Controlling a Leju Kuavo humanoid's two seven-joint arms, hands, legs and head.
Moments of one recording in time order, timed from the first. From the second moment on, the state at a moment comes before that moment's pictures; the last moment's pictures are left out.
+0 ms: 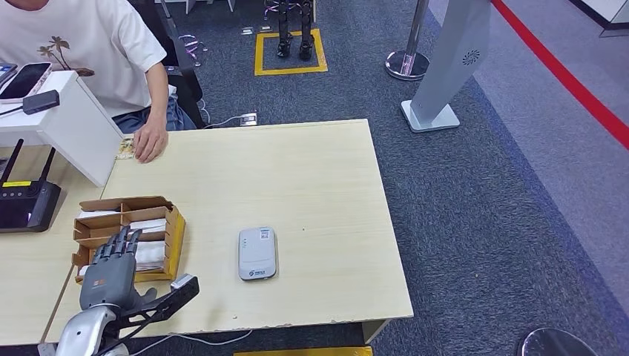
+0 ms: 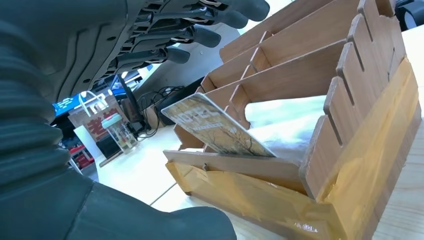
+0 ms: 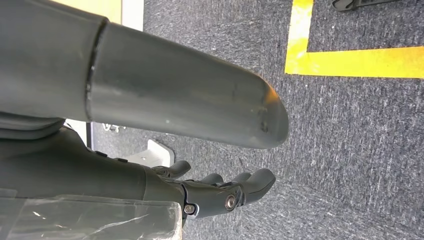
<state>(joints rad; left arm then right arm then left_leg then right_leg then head) 0.07 -0.07 0.10 -1.75 -1.54 -0.29 0.09 -0.11 0.08 -1.15 -0.26 1.44 -0.01 0.09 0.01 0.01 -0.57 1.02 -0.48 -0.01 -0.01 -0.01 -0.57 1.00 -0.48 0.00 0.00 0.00</state>
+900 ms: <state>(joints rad) 0.11 0.00 0.13 -1.80 -1.54 -0.29 0.19 -0.11 0.08 -1.15 -0.26 1.43 -0.02 0.09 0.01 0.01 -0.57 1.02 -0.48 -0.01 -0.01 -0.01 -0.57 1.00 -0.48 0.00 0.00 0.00</state>
